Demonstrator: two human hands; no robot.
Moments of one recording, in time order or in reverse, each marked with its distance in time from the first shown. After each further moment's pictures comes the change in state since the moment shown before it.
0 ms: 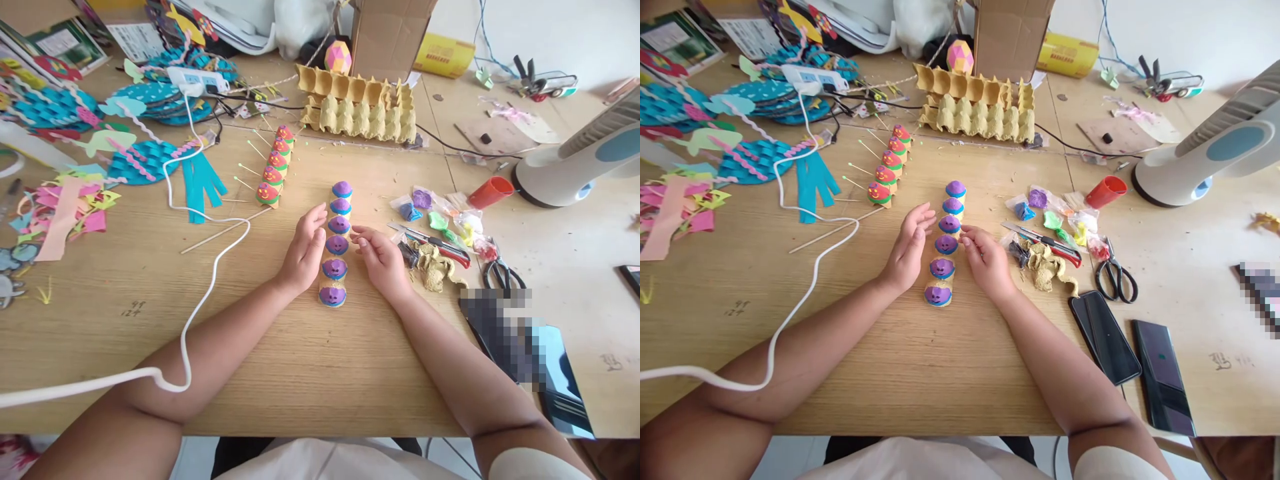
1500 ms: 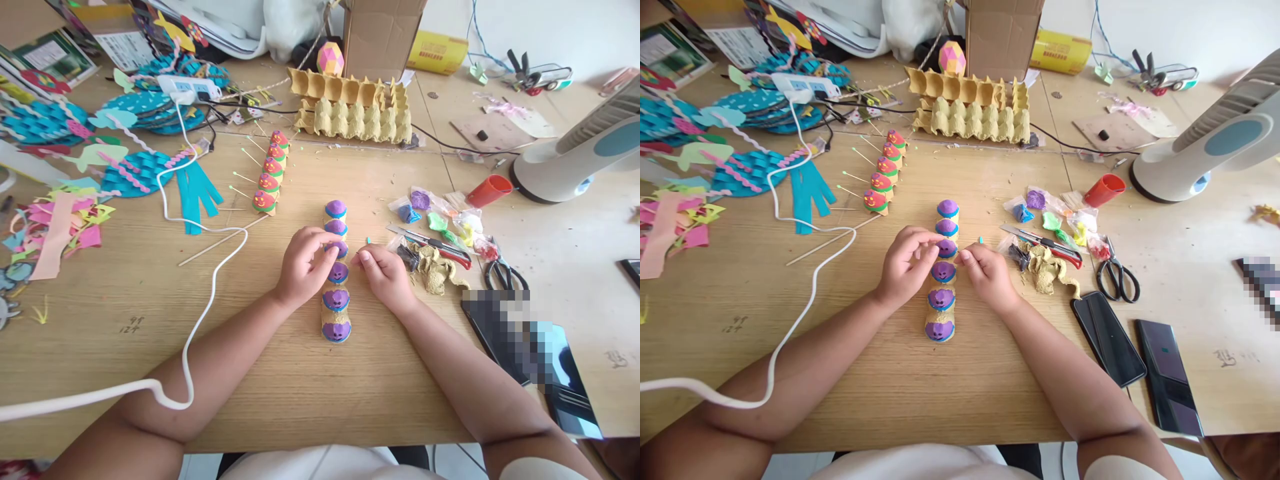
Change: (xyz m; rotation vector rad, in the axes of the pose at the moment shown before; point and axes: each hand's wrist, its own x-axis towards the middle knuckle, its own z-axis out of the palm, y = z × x) left_hand 0.005 0.031 -0.008 0.196 -0.005 0.189; right_hand -0.009 -0.014 -0.008 -0.050 -0.062 -0.033
